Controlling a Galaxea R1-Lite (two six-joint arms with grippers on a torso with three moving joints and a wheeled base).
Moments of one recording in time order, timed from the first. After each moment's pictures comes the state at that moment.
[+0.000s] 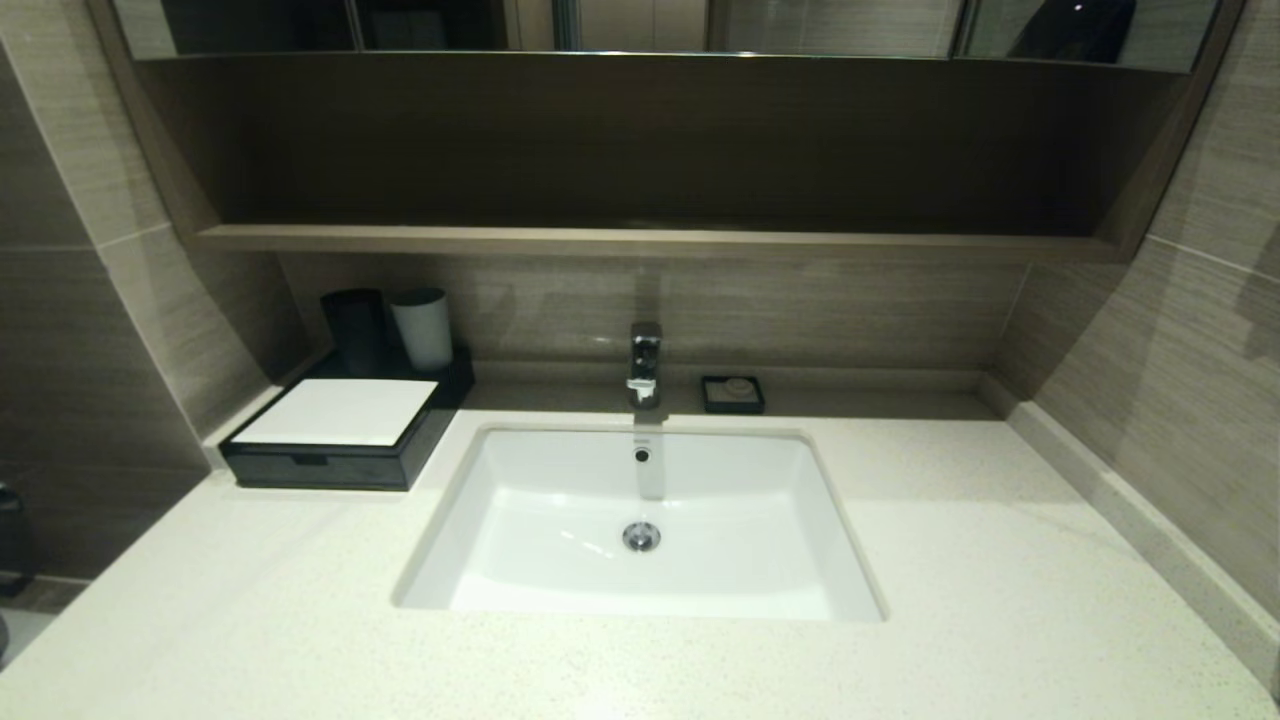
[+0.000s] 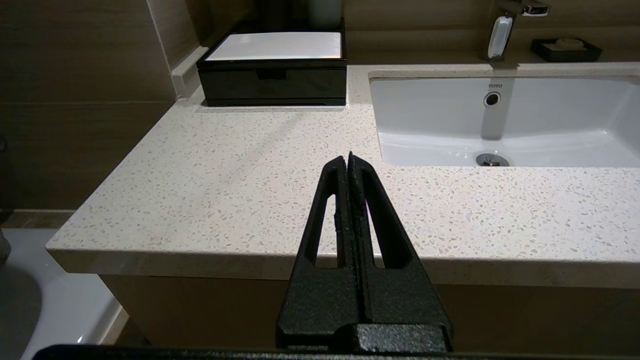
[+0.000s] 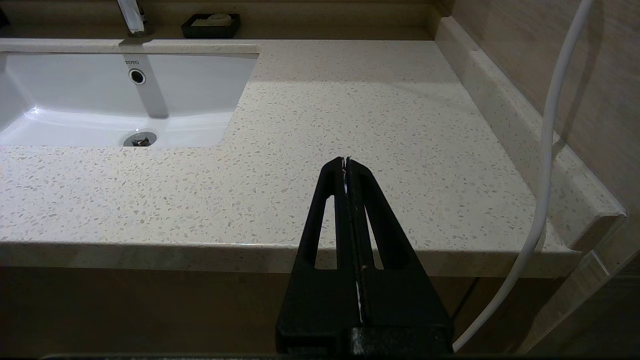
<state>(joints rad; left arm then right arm) 0.00 0.00 0.00 -0.04 -0.01 0.05 0.00 0.00 0.00 0.00 0.00 0.00</state>
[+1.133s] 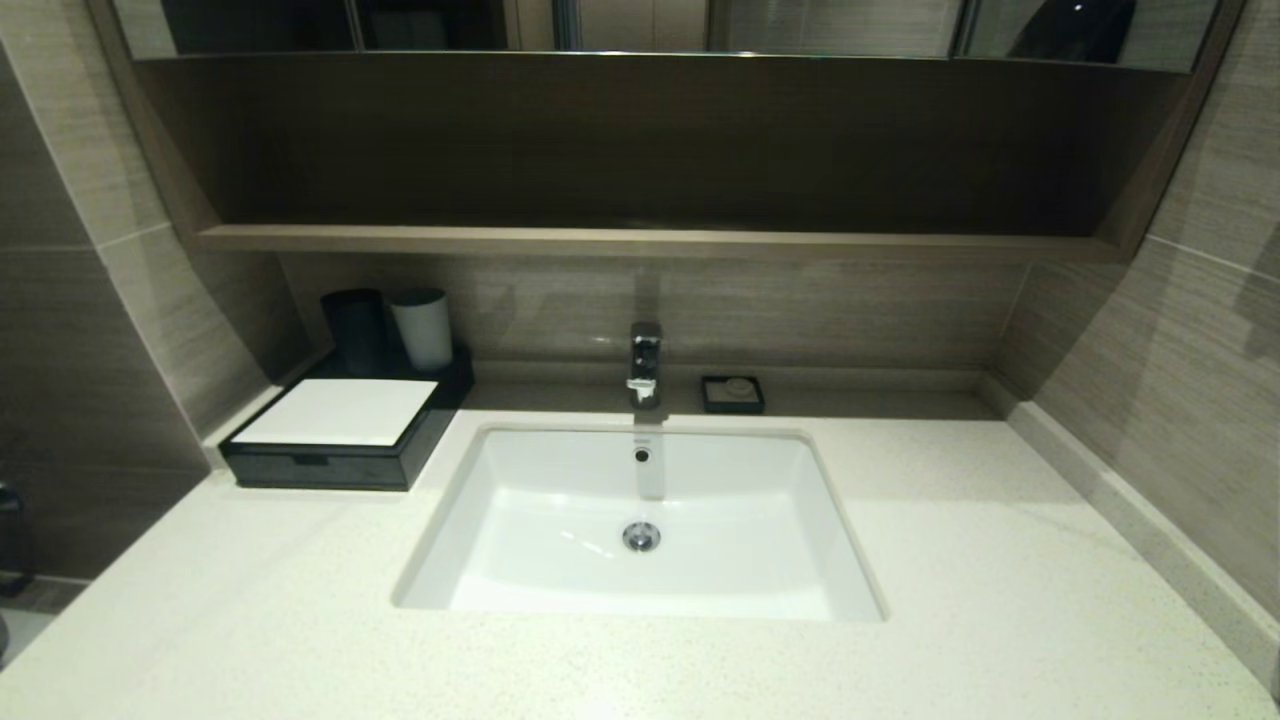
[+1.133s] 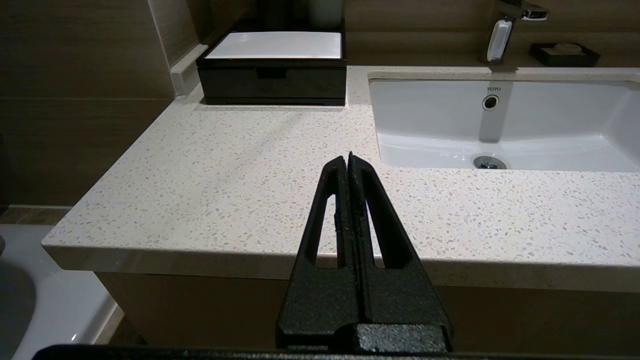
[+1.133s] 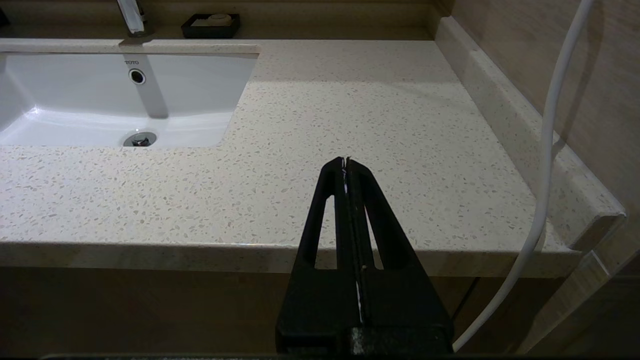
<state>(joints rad) 0.00 0.00 0.00 -0.04 -0.01 0.03 0.00 0.00 0.00 0.00 0.00 0.00</state>
